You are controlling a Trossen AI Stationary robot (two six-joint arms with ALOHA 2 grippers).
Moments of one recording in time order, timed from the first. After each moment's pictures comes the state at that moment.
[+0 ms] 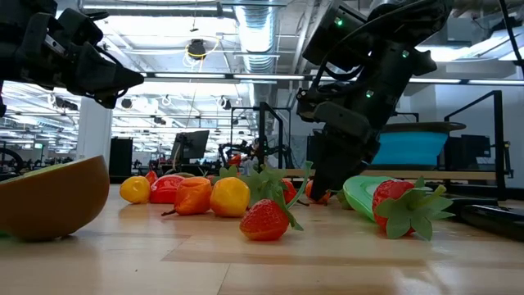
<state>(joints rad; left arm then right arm) -0.03 0.28 0.01 0.21 -0.13 -0.09 0.16 1.82 0.94 -0.20 0.18 0.53</state>
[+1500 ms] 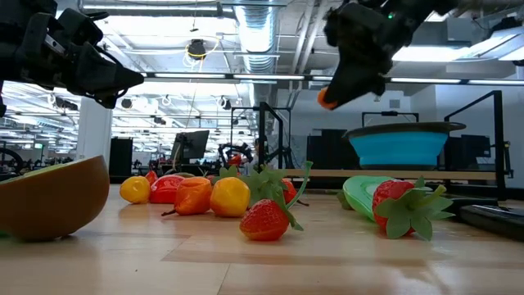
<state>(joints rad) -0.03 0.28 0.01 0.21 -0.13 -0.09 0.08 1.39 0.94 -0.43 0.22 0.46</state>
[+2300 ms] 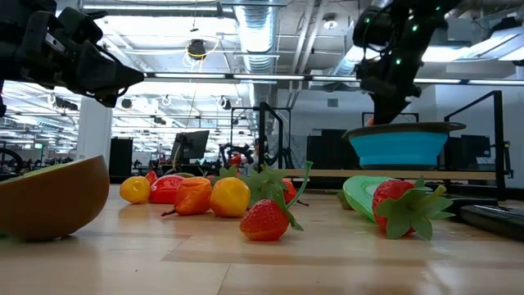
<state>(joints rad) -0.03 0.28 0.01 0.23 -0.13 -0.09 -0.44 1.27 0.94 -0.80 0.35 0.22</state>
